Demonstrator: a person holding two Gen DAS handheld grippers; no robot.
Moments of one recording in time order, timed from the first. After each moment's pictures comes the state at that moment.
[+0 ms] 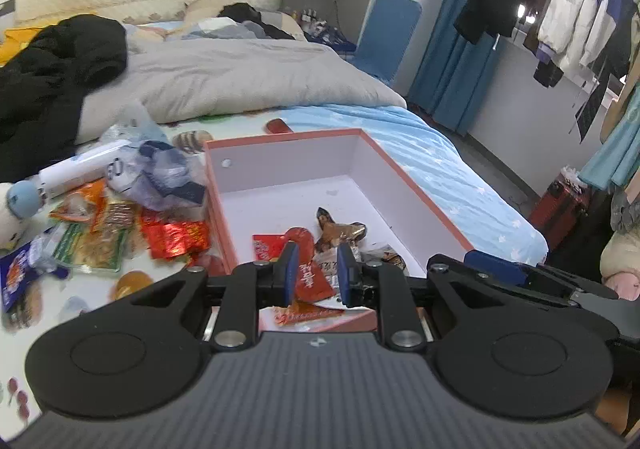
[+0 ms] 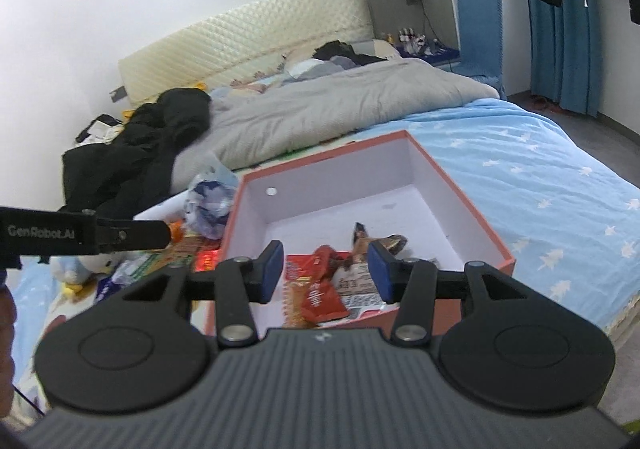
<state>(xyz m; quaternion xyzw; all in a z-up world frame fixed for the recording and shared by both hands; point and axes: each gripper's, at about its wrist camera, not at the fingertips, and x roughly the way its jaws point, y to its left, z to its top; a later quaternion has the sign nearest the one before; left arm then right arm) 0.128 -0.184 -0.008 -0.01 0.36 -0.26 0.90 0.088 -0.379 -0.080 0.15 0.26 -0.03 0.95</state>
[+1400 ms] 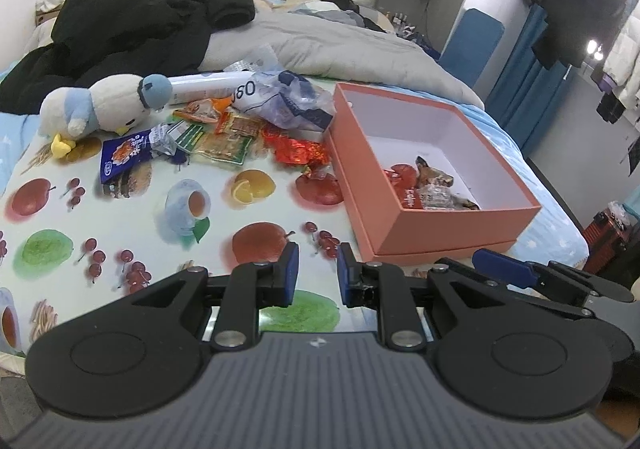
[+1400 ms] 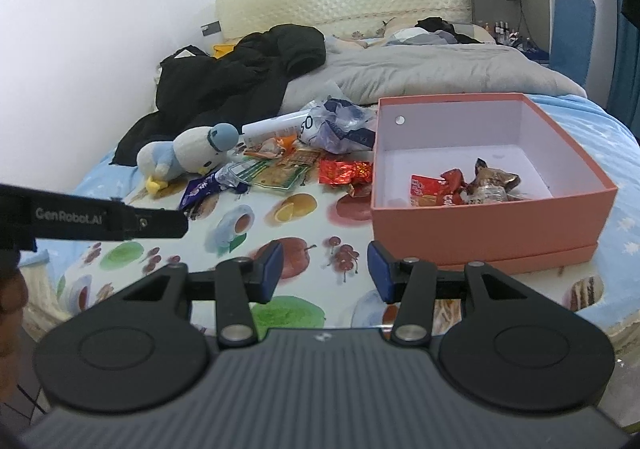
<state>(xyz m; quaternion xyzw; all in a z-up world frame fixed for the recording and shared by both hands) 0.023 -0.038 -0.063 -0.06 0.38 -0.15 0.91 0.019 -0.243 -0.106 0.08 0.29 0.09 0.95</state>
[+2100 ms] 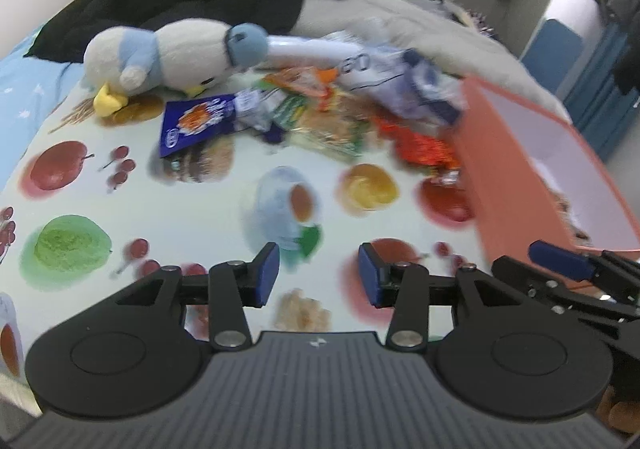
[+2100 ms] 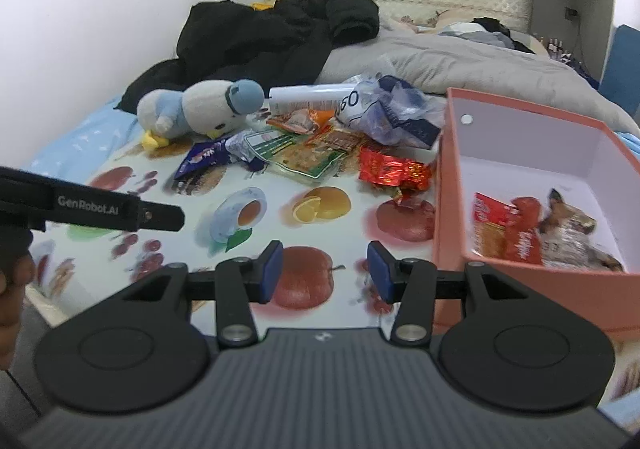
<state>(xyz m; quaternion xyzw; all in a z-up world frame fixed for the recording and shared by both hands) 0.136 0.044 -0.161 -0.09 0.41 -0.05 0.90 0.122 -0.179 -0.157 -0.01 0.32 0.14 0.94</state>
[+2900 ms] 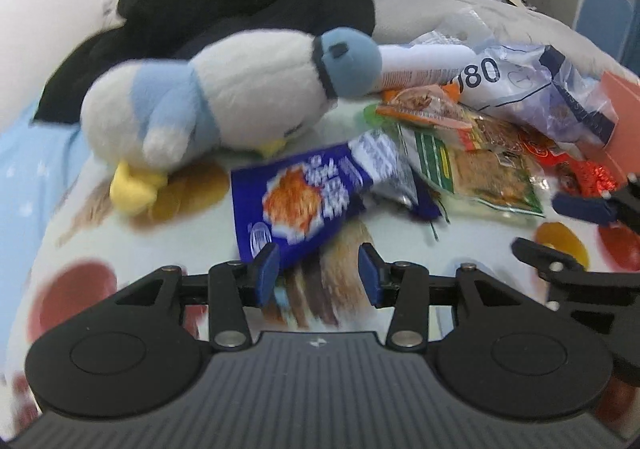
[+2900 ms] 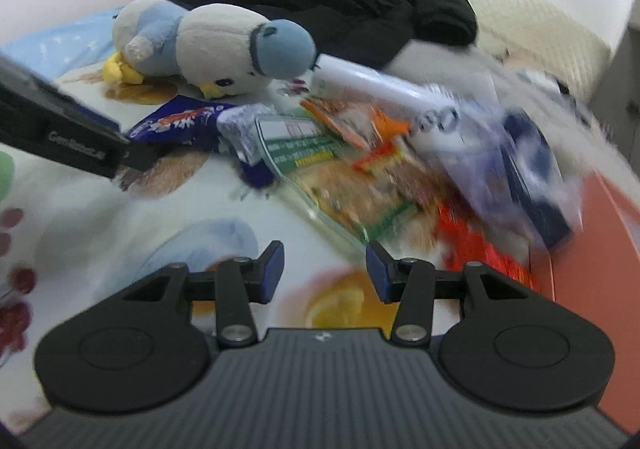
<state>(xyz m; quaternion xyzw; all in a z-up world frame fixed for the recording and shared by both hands) 0.292 0.115 -0.232 0.03 0.39 0.00 0.92 0.281 -0.057 -0.238 -0.20 0.30 0.18 0.92</state>
